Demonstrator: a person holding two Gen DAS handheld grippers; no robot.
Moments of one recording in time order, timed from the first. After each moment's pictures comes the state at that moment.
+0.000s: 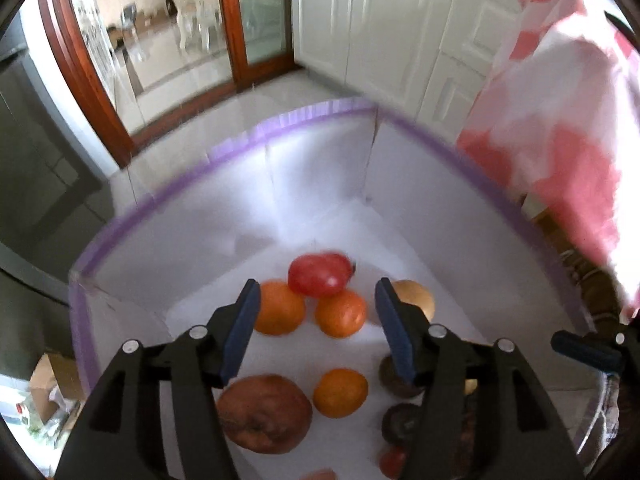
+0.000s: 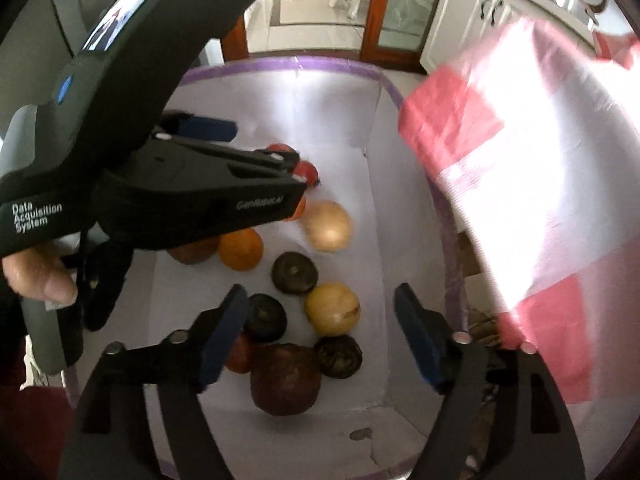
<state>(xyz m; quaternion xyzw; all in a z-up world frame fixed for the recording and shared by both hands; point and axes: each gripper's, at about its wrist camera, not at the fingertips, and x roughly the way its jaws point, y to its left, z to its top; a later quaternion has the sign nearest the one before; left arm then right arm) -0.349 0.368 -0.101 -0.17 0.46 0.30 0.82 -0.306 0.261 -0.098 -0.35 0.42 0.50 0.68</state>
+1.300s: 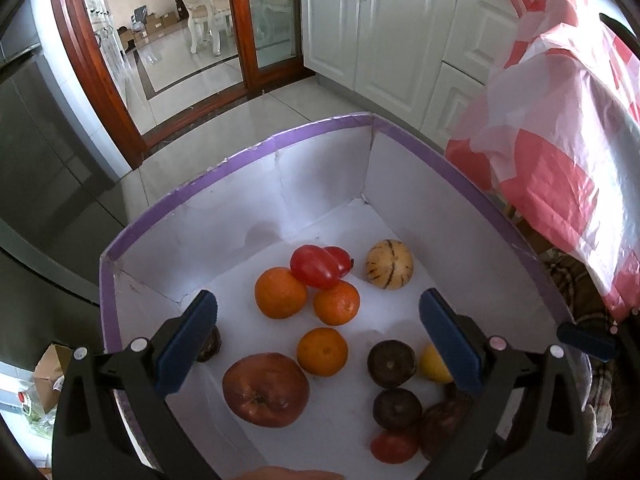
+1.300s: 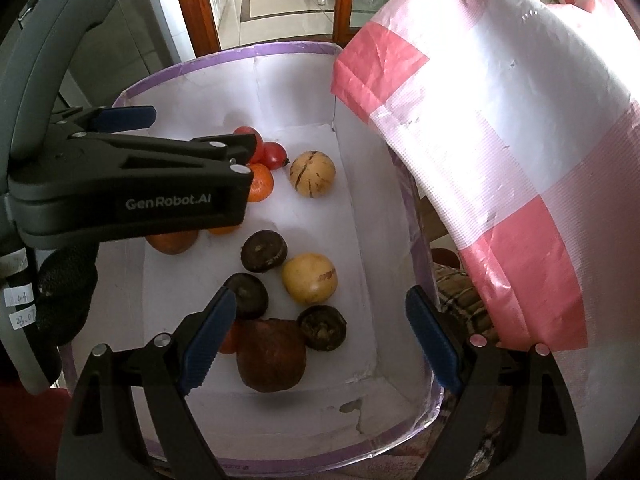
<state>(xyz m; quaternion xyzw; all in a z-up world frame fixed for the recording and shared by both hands) -0.361 0.353 -0.095 -0.18 0.47 0.31 0.81 -0.287 0.244 -0.104 -0.33 0.47 0.45 0.69</state>
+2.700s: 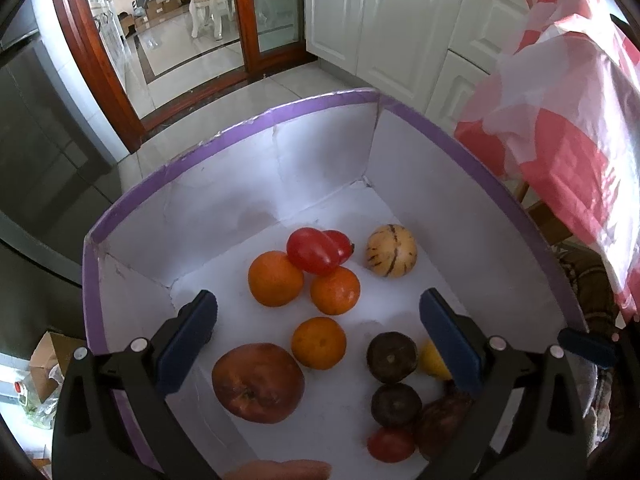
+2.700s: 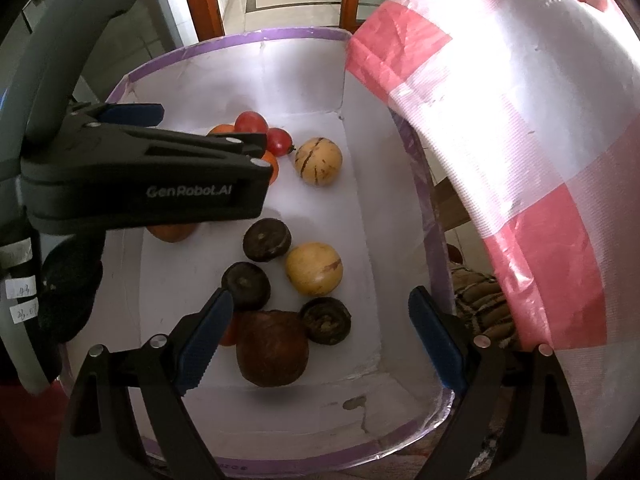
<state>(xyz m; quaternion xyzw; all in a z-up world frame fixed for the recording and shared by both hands) -0.357 0.361 -0.110 -0.20 0.49 0.31 0.79 -0.291 0.237 -0.106 -0.34 0.47 0.45 0.67</state>
